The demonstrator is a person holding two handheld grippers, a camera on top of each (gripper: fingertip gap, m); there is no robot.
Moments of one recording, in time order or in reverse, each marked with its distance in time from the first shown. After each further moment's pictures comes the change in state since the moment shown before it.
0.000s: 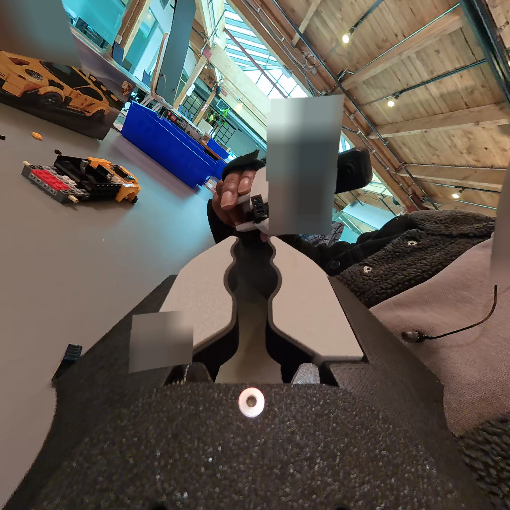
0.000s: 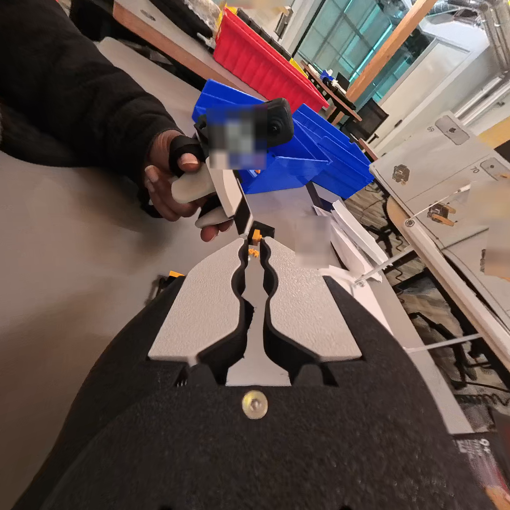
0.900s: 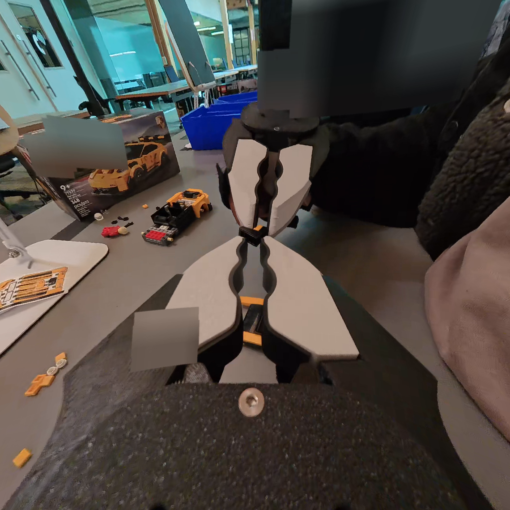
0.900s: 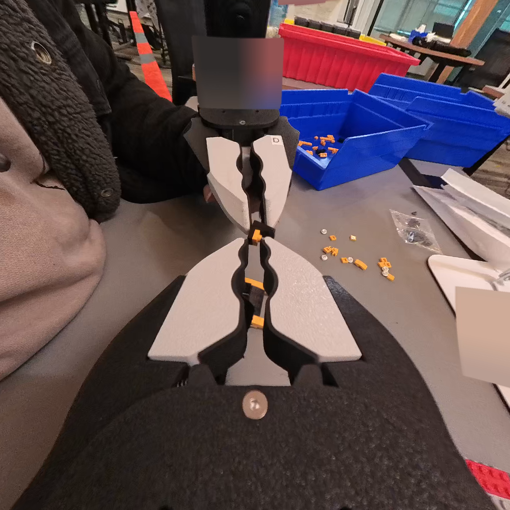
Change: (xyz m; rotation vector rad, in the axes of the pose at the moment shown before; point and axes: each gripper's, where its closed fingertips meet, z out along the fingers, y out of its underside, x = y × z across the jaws) left arm -0.003 0.022 0.005 -0.266 -0.273 0.791; right arm -0.035 0.006 0.003 0.049 -0.297 0.335
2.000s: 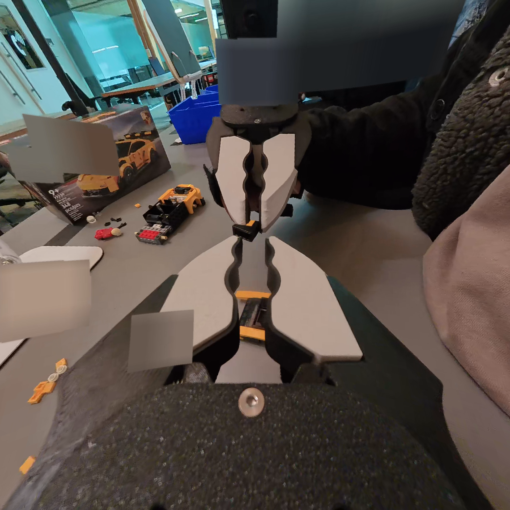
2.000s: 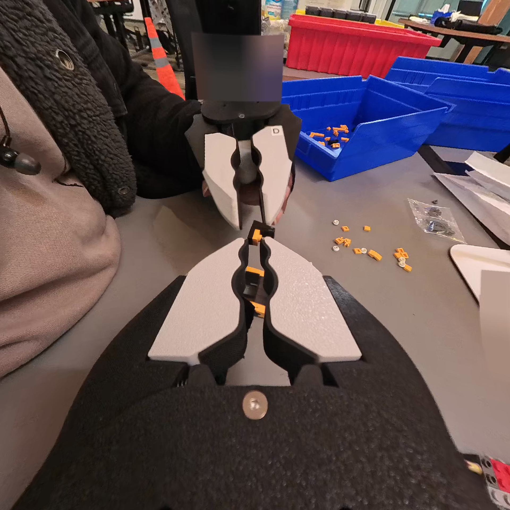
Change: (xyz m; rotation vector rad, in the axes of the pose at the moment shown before) left arm 0.007 0.009 0.004 -0.037 0.032 0.061; right arm -0.005 0.005 -0.008 -0.006 -0.053 0.050
